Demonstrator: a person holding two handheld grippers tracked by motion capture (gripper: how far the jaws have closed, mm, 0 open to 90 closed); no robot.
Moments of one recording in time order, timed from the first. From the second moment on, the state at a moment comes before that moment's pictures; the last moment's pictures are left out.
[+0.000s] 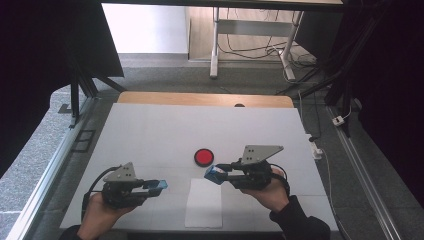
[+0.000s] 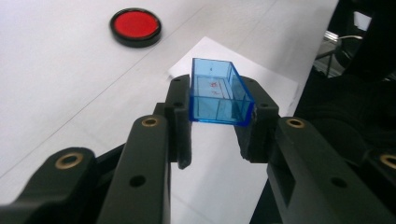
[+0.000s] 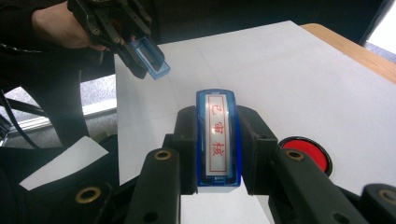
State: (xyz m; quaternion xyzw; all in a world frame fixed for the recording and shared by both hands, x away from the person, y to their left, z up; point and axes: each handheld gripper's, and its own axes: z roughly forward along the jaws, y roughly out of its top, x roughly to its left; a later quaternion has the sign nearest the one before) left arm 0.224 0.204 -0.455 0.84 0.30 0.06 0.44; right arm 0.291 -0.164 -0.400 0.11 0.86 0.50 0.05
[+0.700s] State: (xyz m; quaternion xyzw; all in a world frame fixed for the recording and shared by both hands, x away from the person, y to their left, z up) left arm 0.193 0.249 -0.468 0.81 0.38 0.08 0.43; right arm 0.295 -0.165 -0.402 0.13 0.86 0.50 0.05
